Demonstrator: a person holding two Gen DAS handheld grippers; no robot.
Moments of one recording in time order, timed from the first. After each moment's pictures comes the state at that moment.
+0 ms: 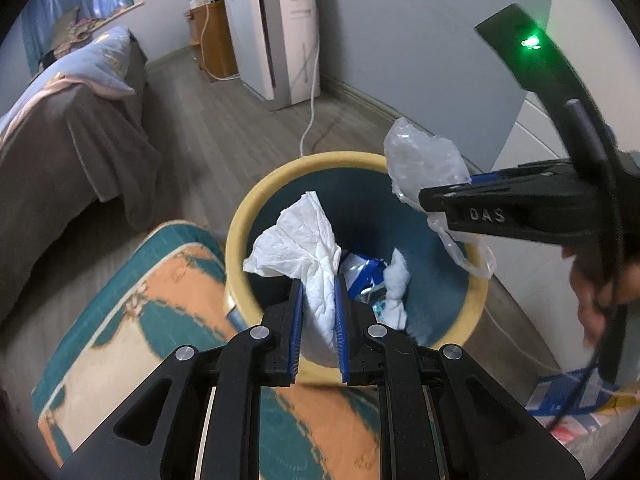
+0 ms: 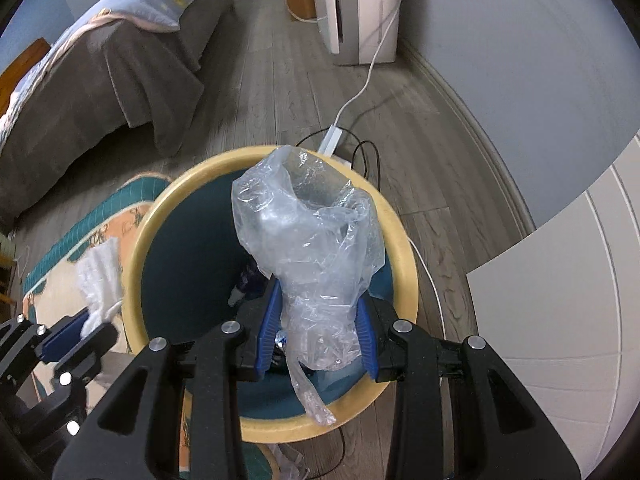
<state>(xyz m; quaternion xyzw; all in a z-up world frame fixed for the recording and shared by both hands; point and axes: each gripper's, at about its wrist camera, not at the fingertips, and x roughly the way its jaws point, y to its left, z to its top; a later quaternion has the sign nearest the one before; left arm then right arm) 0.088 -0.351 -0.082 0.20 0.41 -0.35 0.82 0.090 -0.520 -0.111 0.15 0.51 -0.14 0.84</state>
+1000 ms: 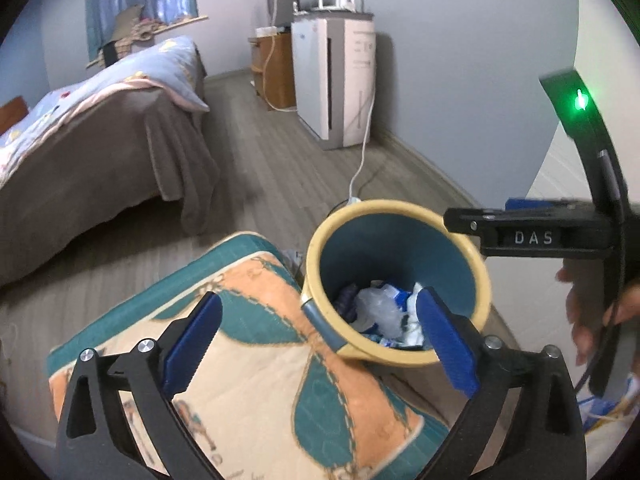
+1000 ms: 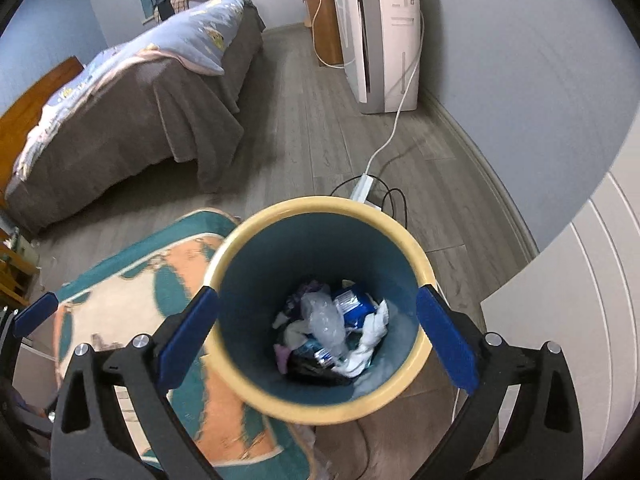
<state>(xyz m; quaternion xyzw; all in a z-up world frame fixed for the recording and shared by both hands) 0.059 -0.266 -0.011 0.13 0.36 -0.29 0.88 0.056 -0.481 -0.041 0.15 0.44 -0.11 0.88</state>
